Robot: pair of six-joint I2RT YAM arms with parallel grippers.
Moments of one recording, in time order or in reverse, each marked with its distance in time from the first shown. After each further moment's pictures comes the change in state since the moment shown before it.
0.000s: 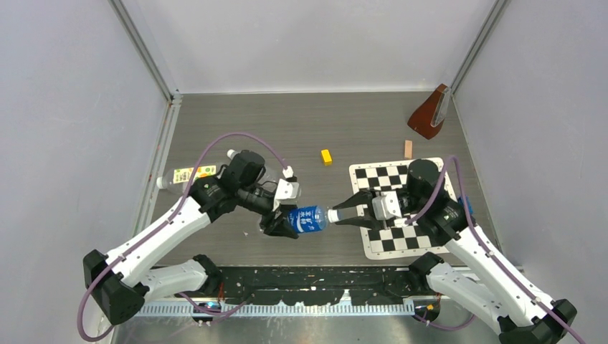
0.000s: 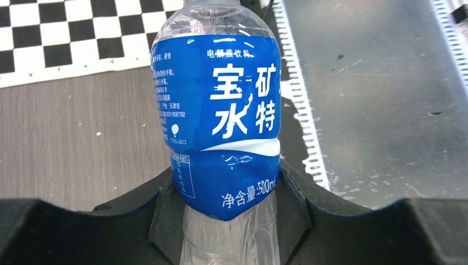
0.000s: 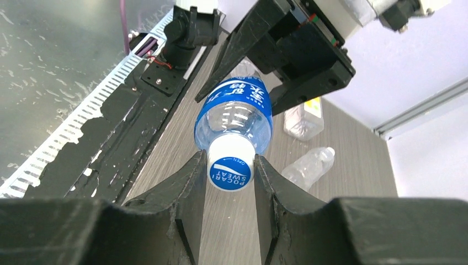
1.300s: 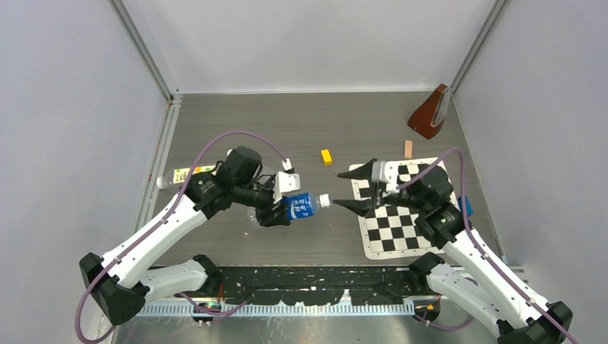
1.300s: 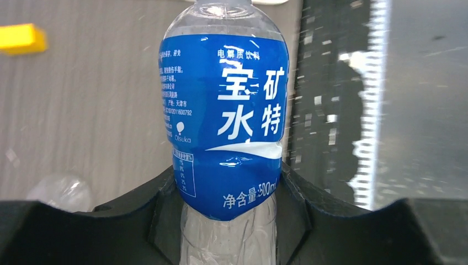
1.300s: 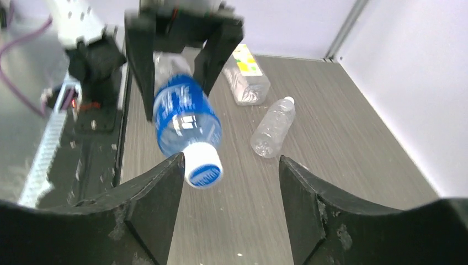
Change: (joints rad) left arm 0.029 0.005 0.102 -0.141 -0.228 -0.037; right arm -0.018 -0.048 -0.076 0.258 0.298 0.417
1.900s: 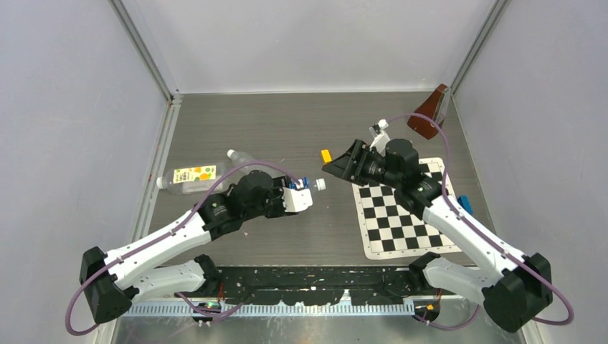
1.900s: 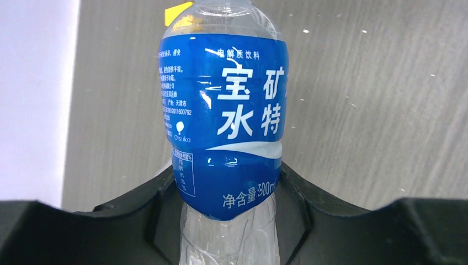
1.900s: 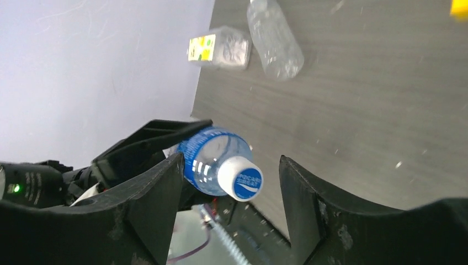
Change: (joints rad) left arm -0.197 -0.064 -0.254 0.378 -0.697 0.171; right arm -0.013 0.294 0.158 -0.160 0.525 1.151
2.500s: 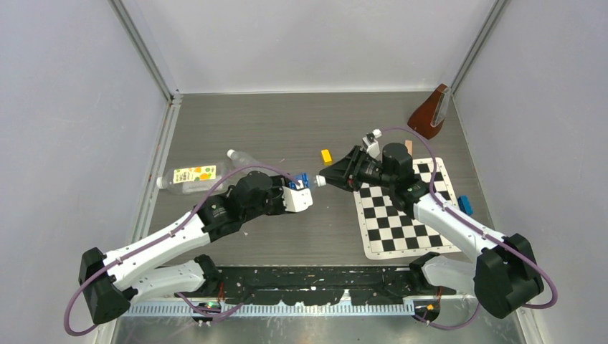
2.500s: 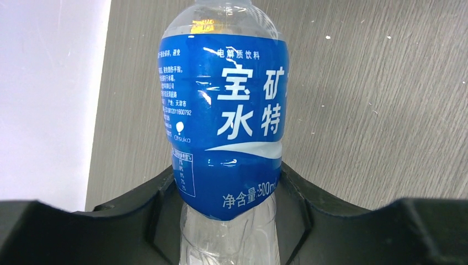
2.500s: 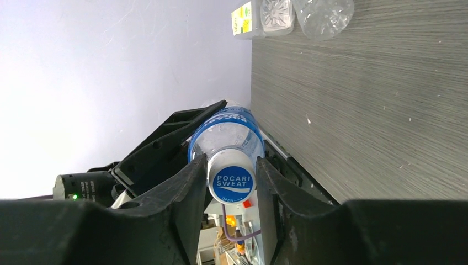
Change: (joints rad) left arm -0.013 -0.017 -0.018 0.077 -0.069 0.052; right arm -0.054 0.147 -0.140 0.286 -0.252 0.408
